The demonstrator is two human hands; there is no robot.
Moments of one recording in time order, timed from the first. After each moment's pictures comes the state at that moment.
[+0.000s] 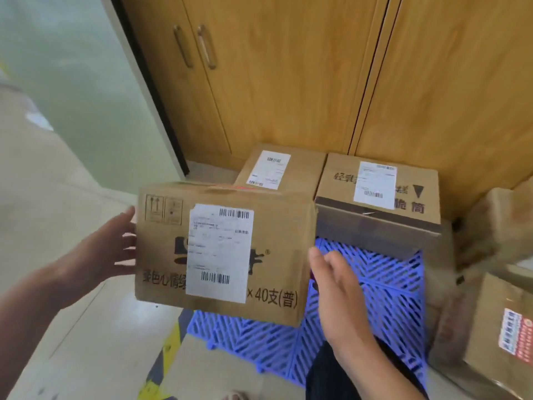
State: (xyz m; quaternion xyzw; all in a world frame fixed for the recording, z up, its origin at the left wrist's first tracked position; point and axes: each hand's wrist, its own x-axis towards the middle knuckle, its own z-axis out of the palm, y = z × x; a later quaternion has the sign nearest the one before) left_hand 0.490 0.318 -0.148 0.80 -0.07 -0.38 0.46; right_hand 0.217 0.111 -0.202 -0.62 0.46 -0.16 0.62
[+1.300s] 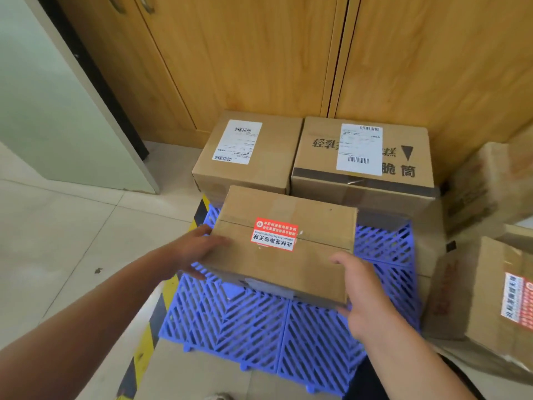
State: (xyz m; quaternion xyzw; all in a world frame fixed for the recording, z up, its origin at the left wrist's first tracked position) left_hand 0.459 0.175 -0.326 0.84 -0.08 -0.47 0.26; right_hand 0.206 0.048 -0.313 -0.34 0.65 -0.11 0.68
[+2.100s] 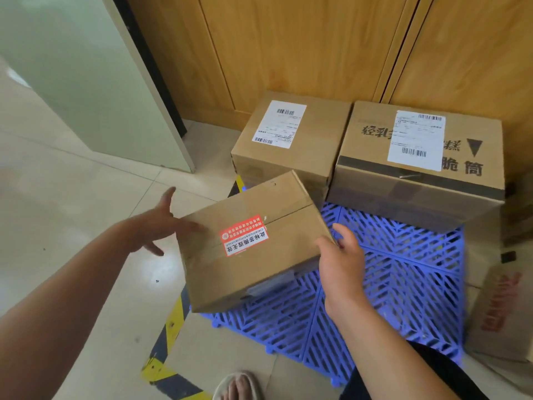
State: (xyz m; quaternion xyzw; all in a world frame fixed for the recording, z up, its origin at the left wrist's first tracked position) left_hand 0.541 0.261 -0.292 0.88 -0.06 -0.44 0.17; right_hand 0.281 0.092 -0.332 -0.48 0.57 -0.18 0.64
